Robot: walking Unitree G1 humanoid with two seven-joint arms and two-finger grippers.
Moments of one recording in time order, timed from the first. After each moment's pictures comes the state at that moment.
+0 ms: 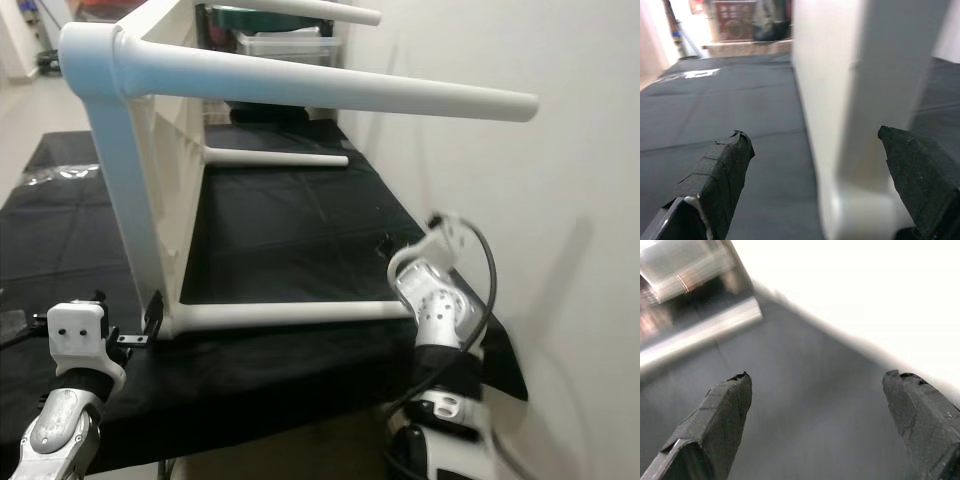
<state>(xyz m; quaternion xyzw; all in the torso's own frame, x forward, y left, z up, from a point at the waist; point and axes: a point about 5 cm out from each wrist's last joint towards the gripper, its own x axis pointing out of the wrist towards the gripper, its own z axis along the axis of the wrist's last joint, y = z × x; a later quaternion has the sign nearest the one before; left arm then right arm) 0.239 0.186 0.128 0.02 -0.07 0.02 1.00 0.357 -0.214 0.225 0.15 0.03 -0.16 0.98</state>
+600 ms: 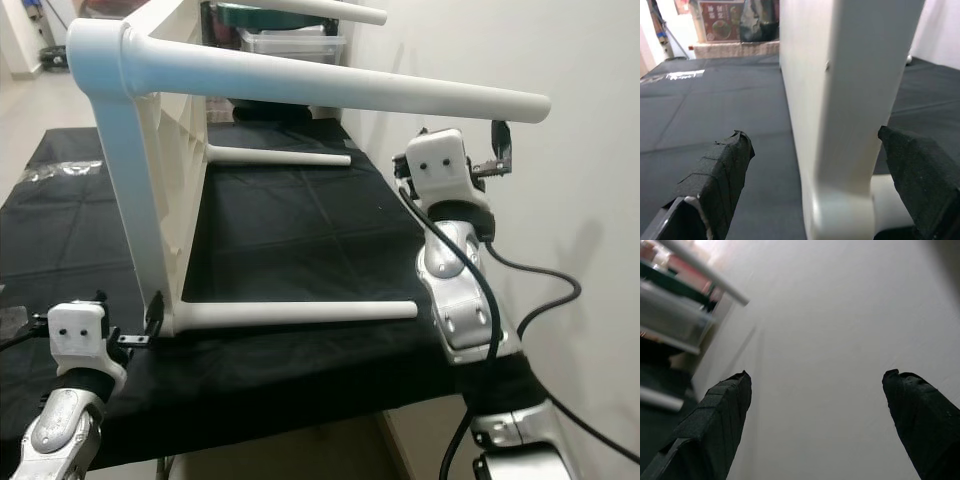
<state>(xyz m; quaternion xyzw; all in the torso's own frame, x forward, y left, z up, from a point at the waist) 0.244 0.180 0.131 0.02 -0.08 -0.01 1.00 0.326 -0.201 0.250 -0.27 -0.19 -0.19 0.92</state>
